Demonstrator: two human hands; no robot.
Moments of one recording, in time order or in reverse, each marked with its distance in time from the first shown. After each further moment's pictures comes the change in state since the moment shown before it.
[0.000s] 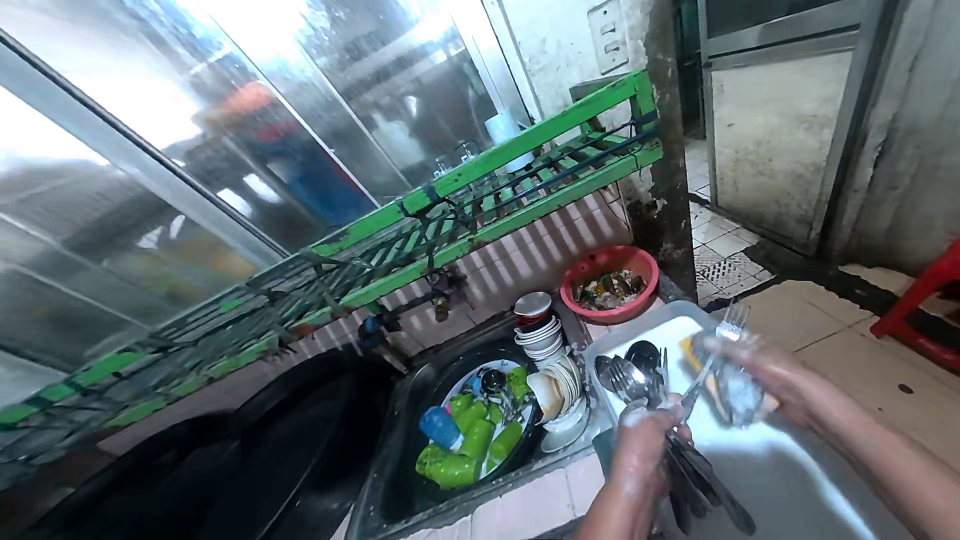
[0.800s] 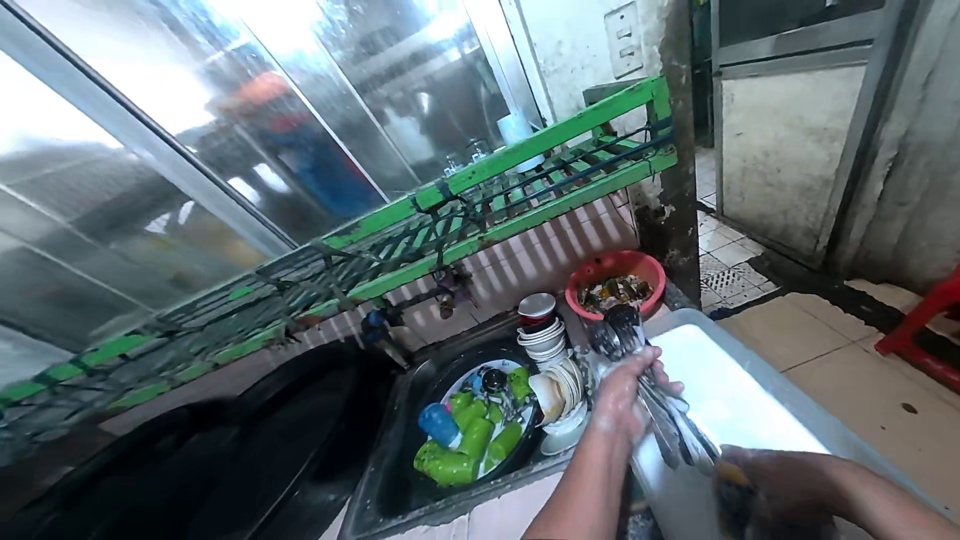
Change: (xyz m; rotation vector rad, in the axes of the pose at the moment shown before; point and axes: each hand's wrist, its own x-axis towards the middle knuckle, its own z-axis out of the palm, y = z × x) left_hand 0.045 0.050 -0.005 -0.281 -0.140 0.029; right_hand -0.014 0.045 0.005 -1.054 -0.900 0.032
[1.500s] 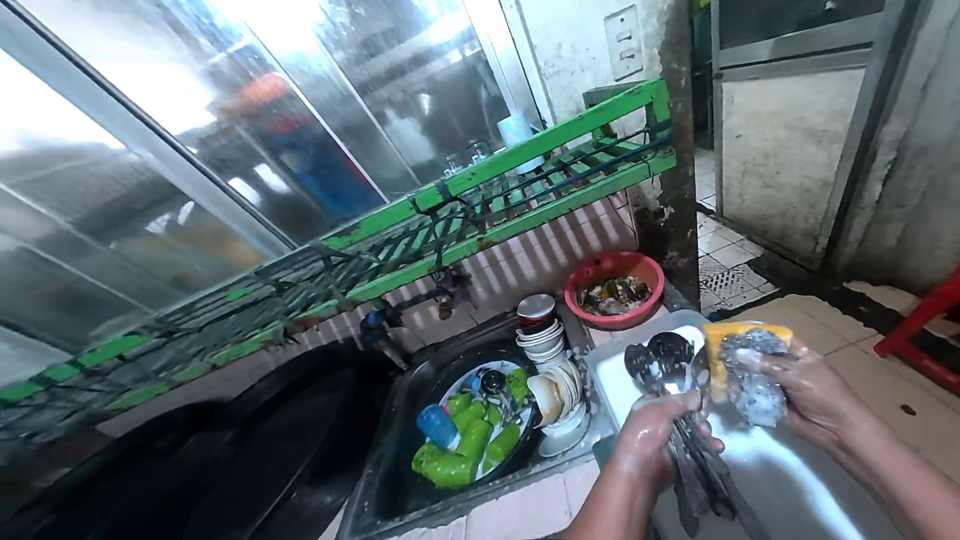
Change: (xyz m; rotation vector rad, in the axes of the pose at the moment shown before) left_hand -0.027 -0.036 0.005 0.080 -0.109 -0.174; right_hand -0.028 -0.016 -0.035 1.453 1.106 -0.491
